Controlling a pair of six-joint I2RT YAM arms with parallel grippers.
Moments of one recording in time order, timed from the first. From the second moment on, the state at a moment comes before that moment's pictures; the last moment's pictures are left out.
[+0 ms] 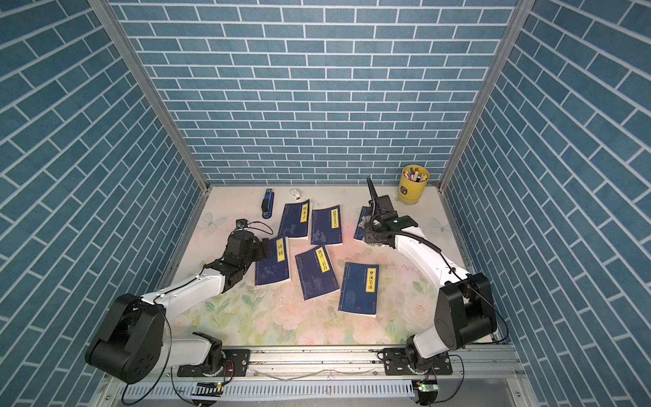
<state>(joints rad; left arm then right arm) -0.35 1.33 0.60 0.08 -0.33 -0.35 0.44 1.51 1.23 -0.68 0.09 0.25</state>
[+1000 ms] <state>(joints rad) -0.09 1.20 0.53 0.05 -0.16 -0.51 0.83 2.38 2.17 -0.71 -0.32 0.21</state>
